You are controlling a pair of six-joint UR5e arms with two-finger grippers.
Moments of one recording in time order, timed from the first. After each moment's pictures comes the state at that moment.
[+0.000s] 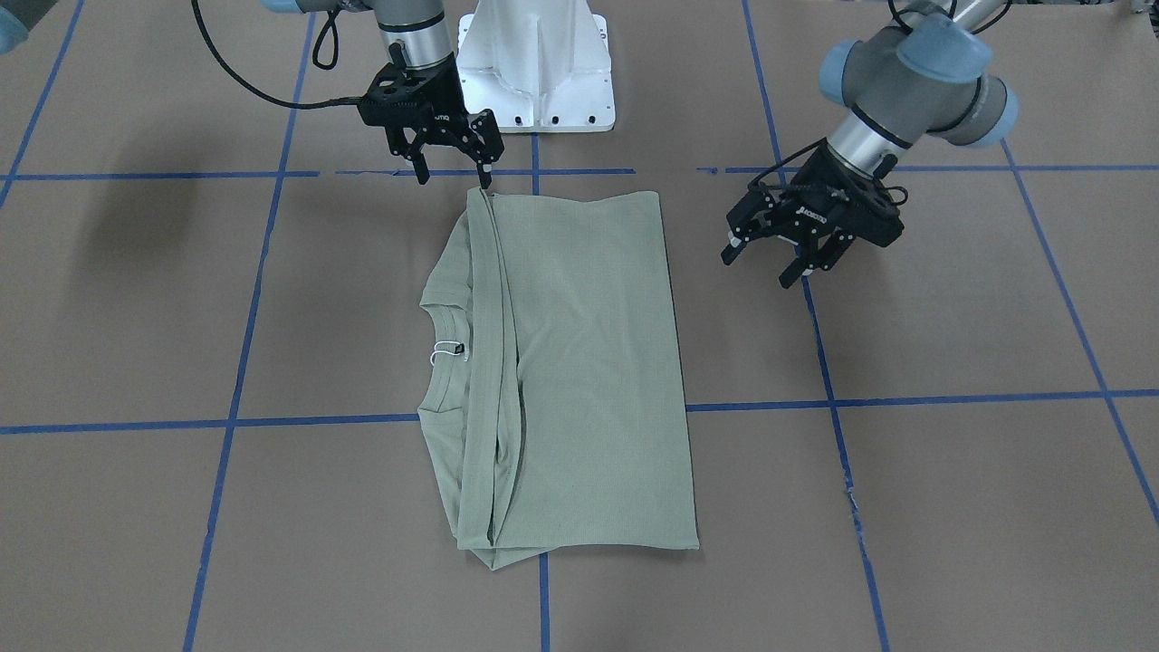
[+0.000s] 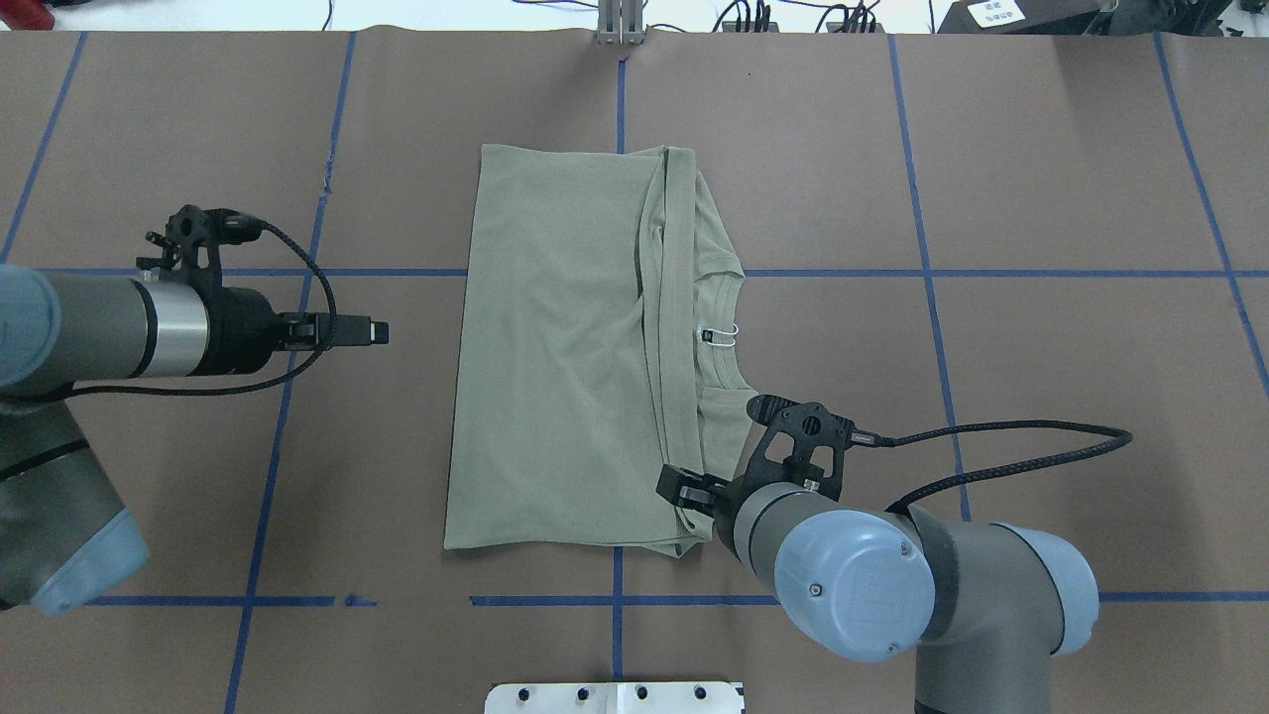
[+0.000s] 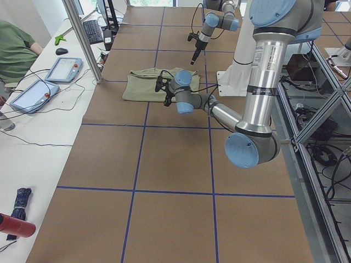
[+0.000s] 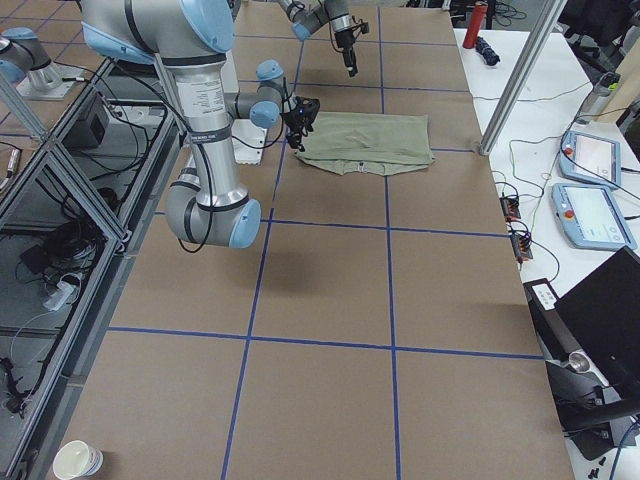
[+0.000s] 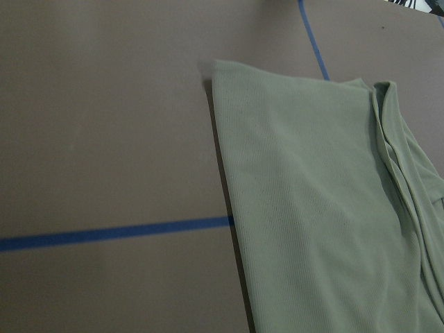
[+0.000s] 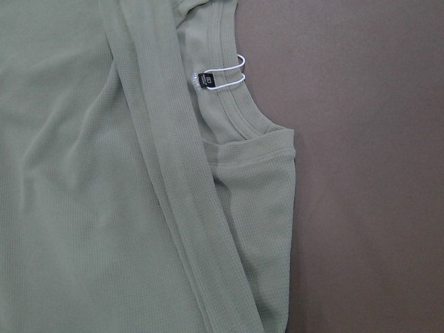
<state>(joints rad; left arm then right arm) -0.64 -1.67 -1.87 -2.47 -1.84 -1.23 0.18 -1.18 2.05 -1.52 1.37 1.71</state>
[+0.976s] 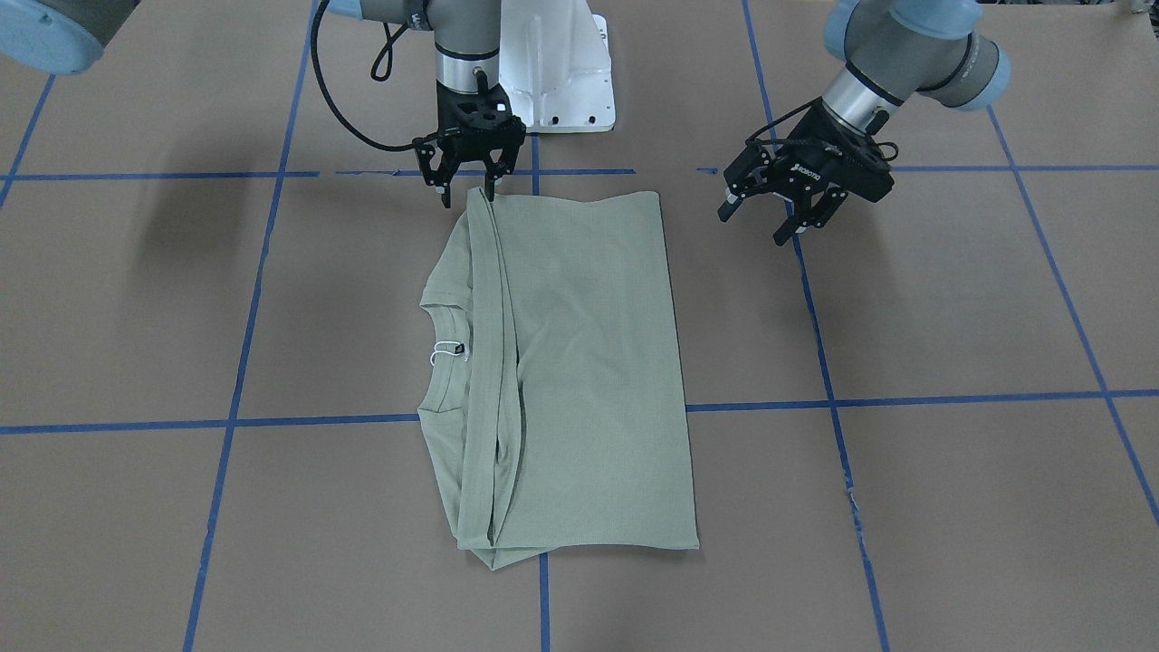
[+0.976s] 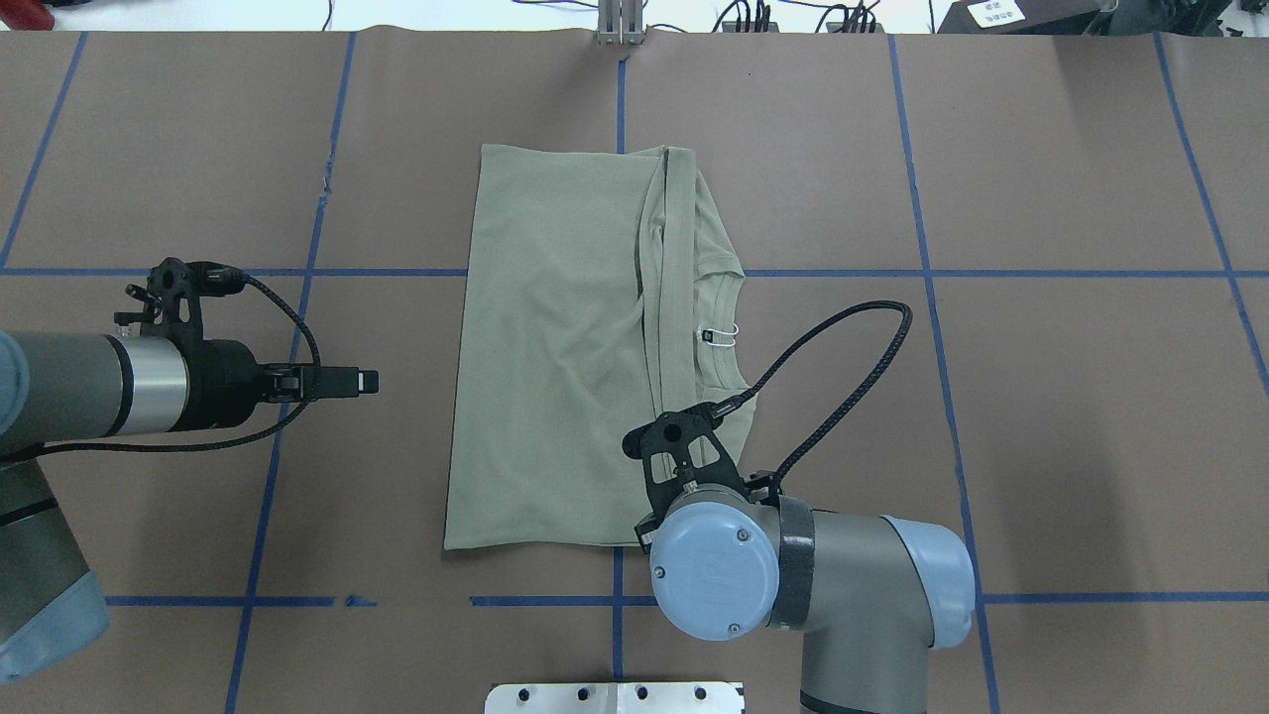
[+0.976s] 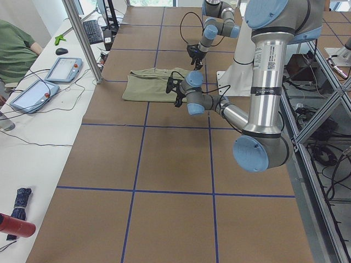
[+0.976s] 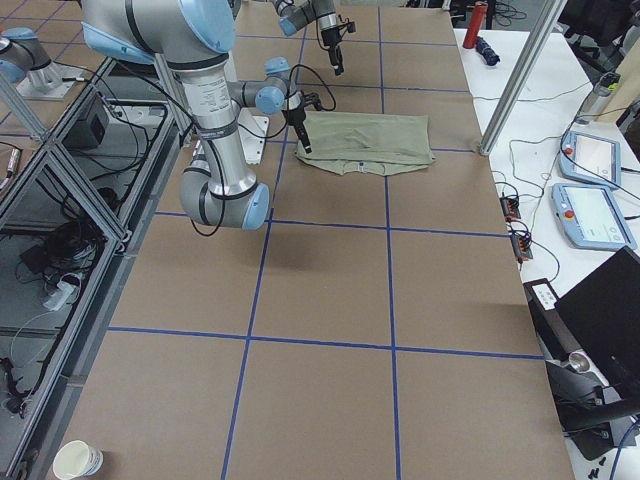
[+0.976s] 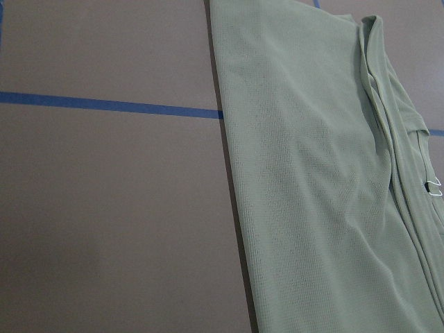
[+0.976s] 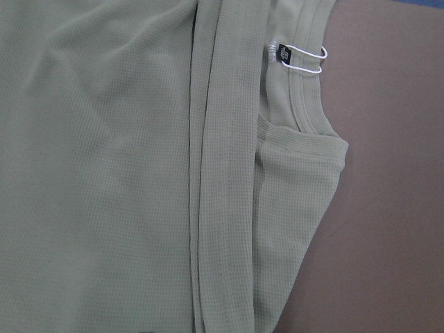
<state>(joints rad) -0.59 -1.61 -1.93 -2.47 -1.82 -1.25 0.18 -1.01 1.90 -1.78 1.39 1.04</state>
